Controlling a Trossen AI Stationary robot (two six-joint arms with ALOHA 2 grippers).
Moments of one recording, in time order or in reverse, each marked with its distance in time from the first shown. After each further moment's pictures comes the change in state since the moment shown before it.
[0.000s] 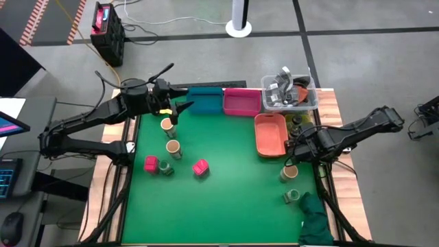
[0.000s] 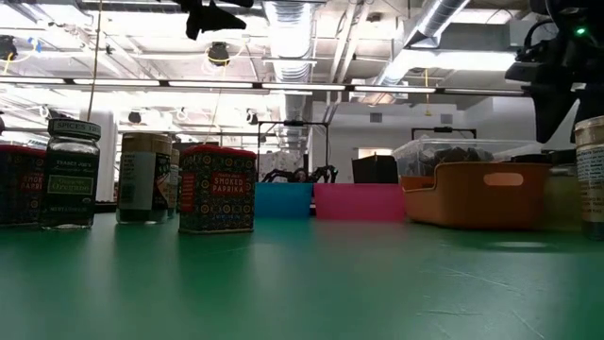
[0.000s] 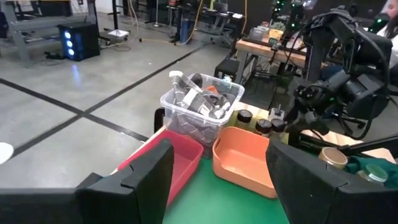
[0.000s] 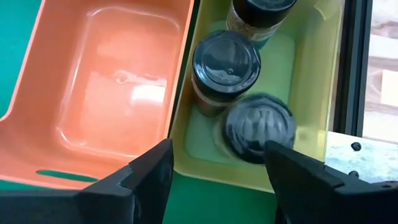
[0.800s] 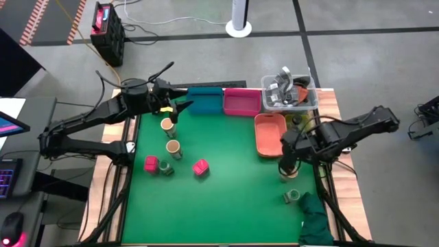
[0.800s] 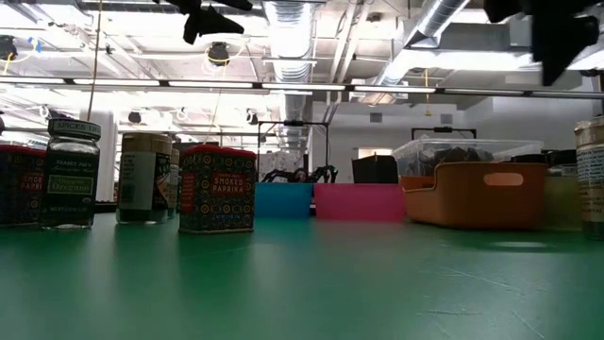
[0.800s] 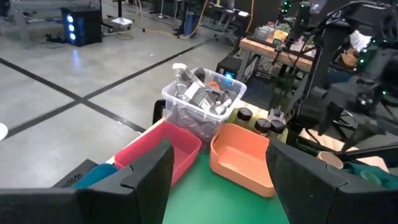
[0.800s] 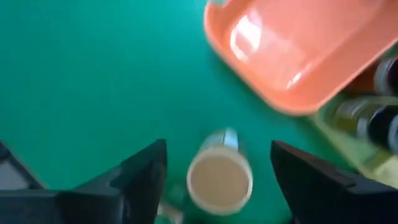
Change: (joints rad) left arm 0.010 -0.006 0.000 -0.029 0.005 -0.078; right arm 0.021 0.132 0.340 0.141 -0.368 -0.602
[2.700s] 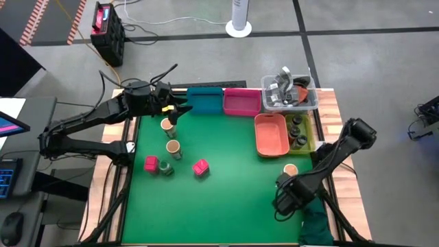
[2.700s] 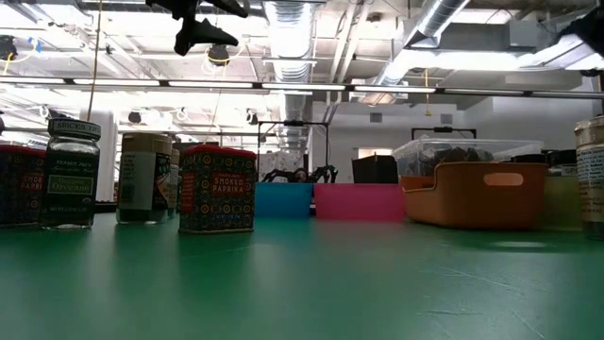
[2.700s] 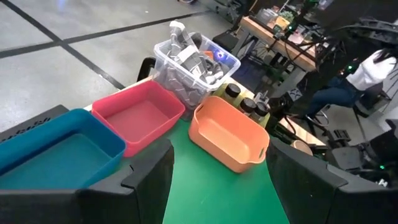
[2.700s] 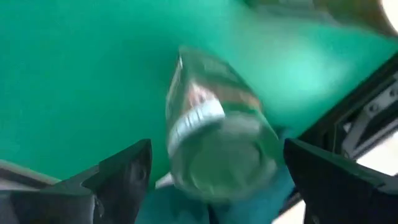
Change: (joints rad) left arm 0.000 0.001 0.000 -0.114 0.049 -0.218; right arm 0.375 0.478 0.031 0.061 -0.281 0.476
